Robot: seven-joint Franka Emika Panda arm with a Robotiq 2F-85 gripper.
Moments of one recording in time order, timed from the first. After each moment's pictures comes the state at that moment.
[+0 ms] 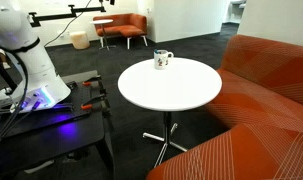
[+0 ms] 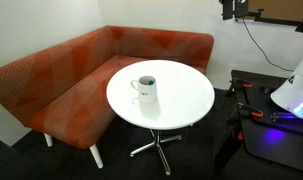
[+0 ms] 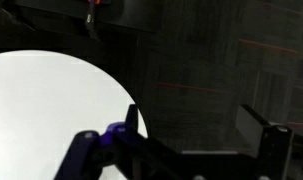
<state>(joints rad) 0.21 -0.25 0.15 -2.13 0.32 1.68 0.12</state>
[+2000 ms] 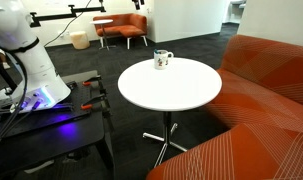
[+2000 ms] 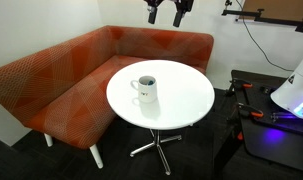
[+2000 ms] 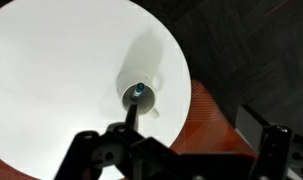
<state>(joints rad) 0.13 -0.11 0.20 -2.14 0.10 2.27 0.92</state>
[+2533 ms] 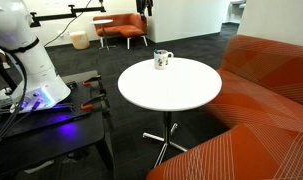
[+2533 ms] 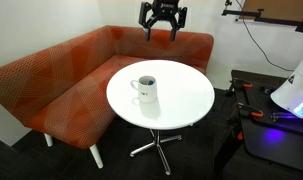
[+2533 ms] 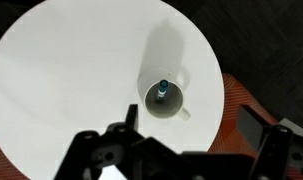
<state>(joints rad) 0.11 0.03 0.16 -2.10 0.07 2.27 1.05</state>
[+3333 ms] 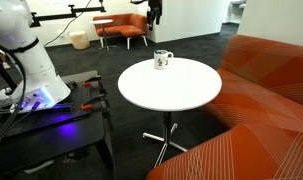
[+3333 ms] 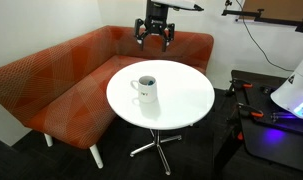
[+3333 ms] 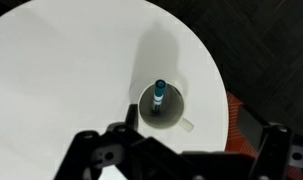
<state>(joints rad) 0.08 0.20 0.08 -2.00 0.31 2.27 0.82</state>
